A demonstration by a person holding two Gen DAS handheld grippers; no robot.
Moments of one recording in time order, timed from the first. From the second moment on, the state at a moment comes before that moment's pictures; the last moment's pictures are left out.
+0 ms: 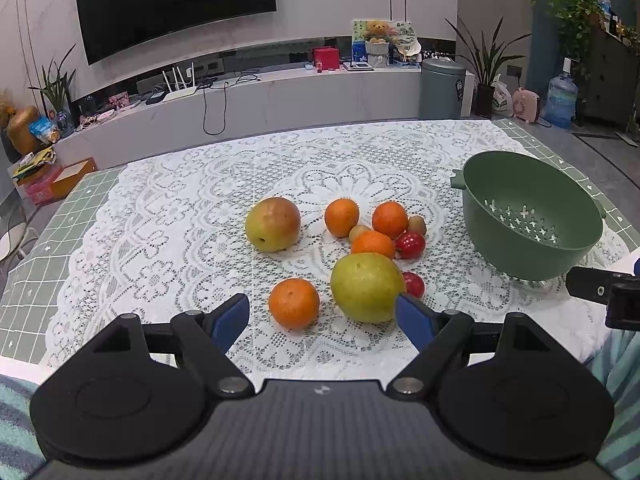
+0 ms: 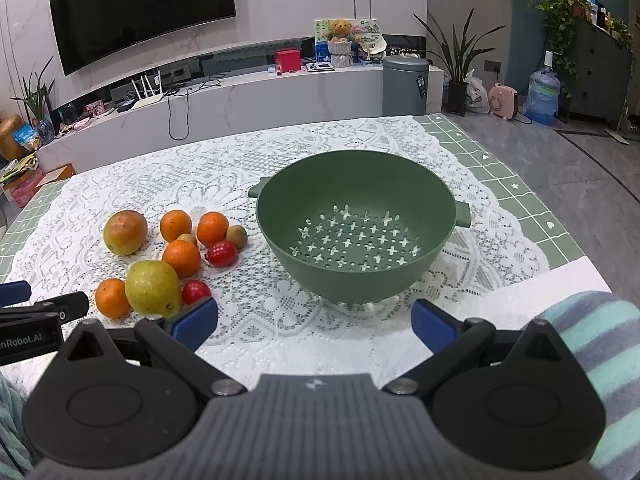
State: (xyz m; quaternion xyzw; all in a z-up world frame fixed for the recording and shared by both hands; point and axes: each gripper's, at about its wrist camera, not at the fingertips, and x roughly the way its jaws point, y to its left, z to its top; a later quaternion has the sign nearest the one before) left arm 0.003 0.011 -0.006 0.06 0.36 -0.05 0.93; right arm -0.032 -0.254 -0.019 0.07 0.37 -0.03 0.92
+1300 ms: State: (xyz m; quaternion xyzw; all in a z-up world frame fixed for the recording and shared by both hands) left arm 0.013 0.014 -0.018 0.05 0.38 -0.09 0.92; right arm -0.027 -0.239 -0.032 0.07 0.35 0.04 0.93
